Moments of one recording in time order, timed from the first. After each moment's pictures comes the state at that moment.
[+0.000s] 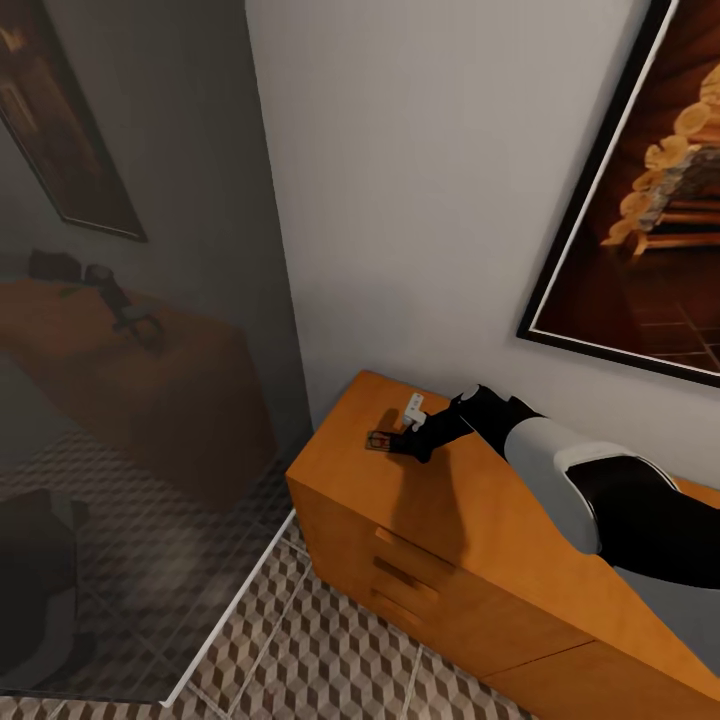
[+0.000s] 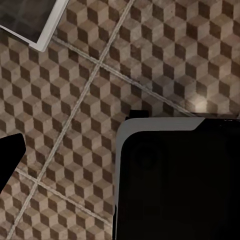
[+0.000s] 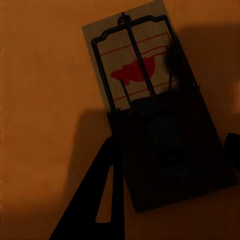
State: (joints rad) left arm -0.25 0.02 -0.11 0.06 0.13 -0.48 0.08; right arm -1.38 0.05 0.20 -0.04 0.57 0.10 0.95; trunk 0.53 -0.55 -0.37
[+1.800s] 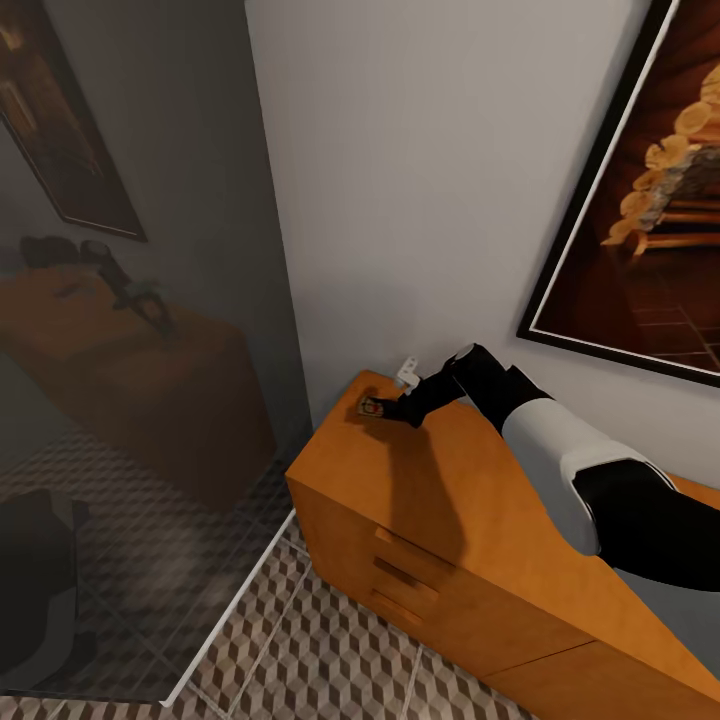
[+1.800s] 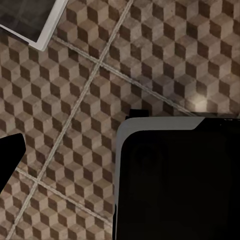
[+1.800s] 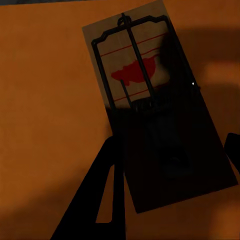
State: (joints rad) left arm -0.25 0.02 -0.11 0.06 0.13 -0.48 0.08; right arm -1.38 0.05 0.23 -0.34 0.56 0.36 1.06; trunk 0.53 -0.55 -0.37
